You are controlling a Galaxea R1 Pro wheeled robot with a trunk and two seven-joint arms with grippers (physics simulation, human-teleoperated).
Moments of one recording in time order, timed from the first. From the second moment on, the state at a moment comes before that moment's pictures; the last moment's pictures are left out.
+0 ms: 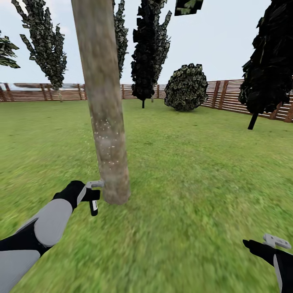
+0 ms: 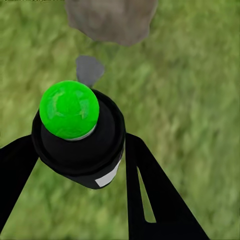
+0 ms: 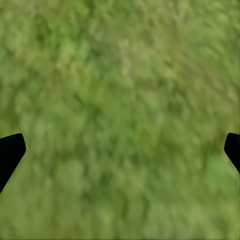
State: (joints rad) left arm -1.11 0.04 0.62 -0.27 -0.63 0.62 -0.21; right arm -0.40 -0.18 -0.71 -0.94 0.27 0.51 0.30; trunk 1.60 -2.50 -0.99
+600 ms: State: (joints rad) left arm -1.10 0.04 0.62 -0.27 -0.64 0.62 -0.21; right arm -0.40 -0.18 -0.70 -0.94 0.27 0.51 0.29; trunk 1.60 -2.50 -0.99
